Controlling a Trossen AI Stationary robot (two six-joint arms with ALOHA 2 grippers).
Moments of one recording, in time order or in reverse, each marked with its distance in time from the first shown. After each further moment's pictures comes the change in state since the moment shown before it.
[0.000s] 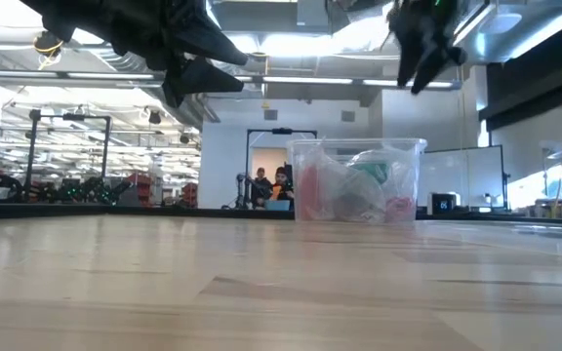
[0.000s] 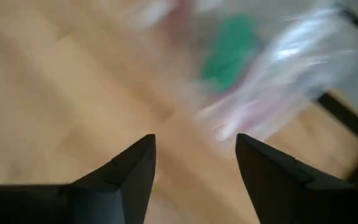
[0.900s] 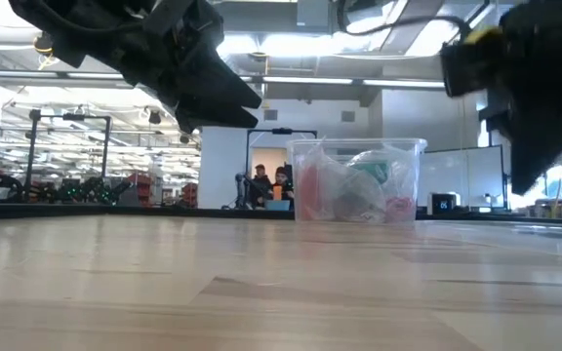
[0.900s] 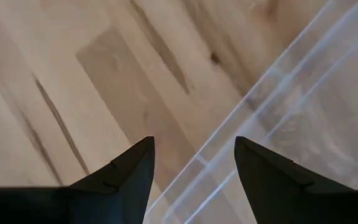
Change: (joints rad) left arm -0.034 0.206 0.000 0.136 -0.002 0.091; right arm 0.817 0.186 -0.489 0.507 -0.149 0.645
